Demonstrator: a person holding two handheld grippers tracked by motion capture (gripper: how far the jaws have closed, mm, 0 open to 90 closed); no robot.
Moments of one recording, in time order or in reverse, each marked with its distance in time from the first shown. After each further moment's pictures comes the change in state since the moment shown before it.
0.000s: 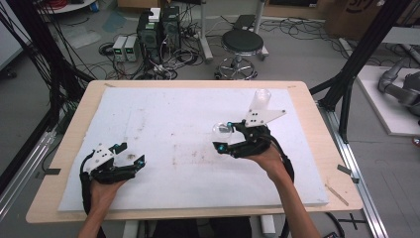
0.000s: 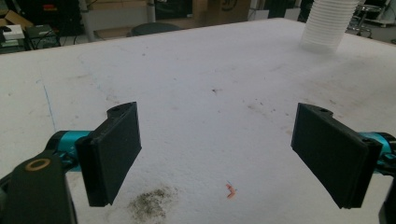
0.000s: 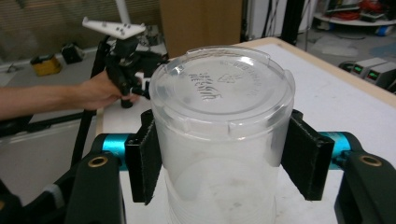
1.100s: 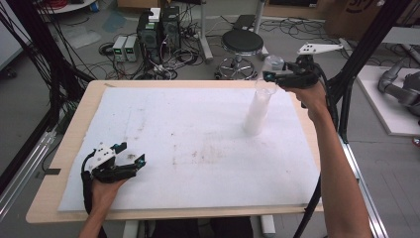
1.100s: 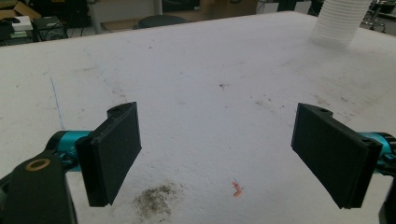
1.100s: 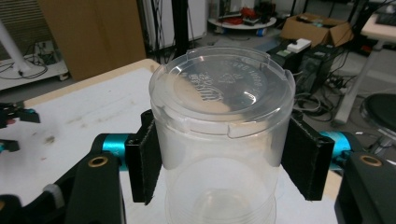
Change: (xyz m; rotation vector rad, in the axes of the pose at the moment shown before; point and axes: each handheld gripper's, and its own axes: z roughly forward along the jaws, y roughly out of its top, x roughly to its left) left arm 0.000 0.001 0.003 0.027 0.030 -0.012; right arm -0.141 0.076 -0.106 -0.013 -0.371 0.072
